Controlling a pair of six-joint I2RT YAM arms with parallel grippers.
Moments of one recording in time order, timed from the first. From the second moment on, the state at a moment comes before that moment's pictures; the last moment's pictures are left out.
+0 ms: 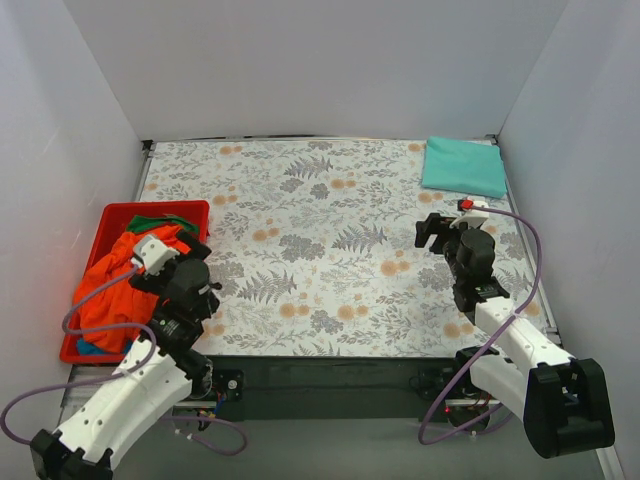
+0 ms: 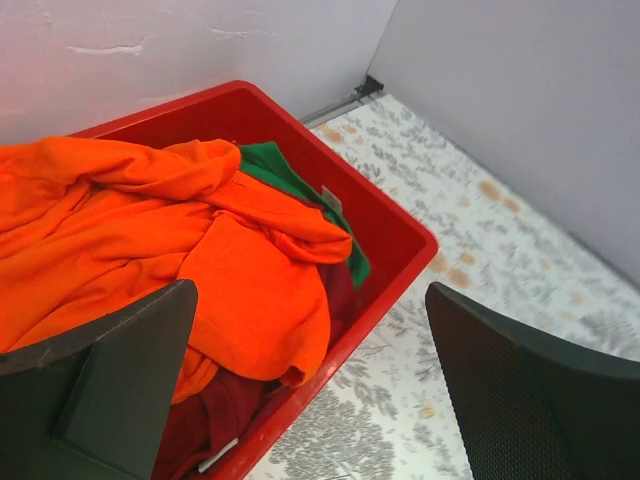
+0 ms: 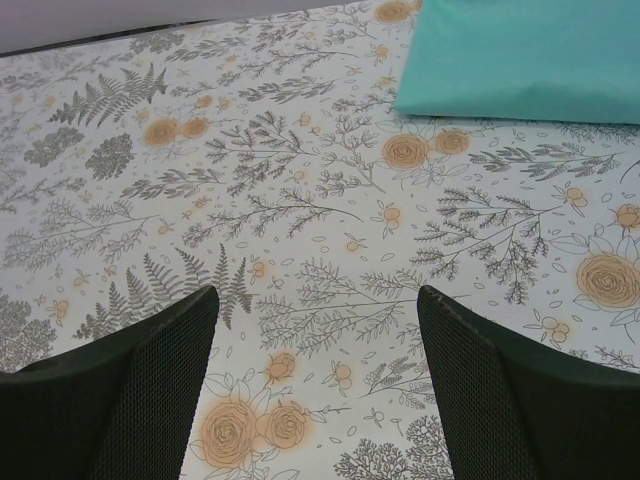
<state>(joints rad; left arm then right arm) -0.54 0.50 0.46 -0.11 -1.27 -0.50 0.21 0.97 0.38 0.41 0.08 0.22</state>
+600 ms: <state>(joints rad) 0.07 1.21 0.77 -0.23 -0.95 -0.62 0.21 0.99 0.38 0.41 0.03 0.24</state>
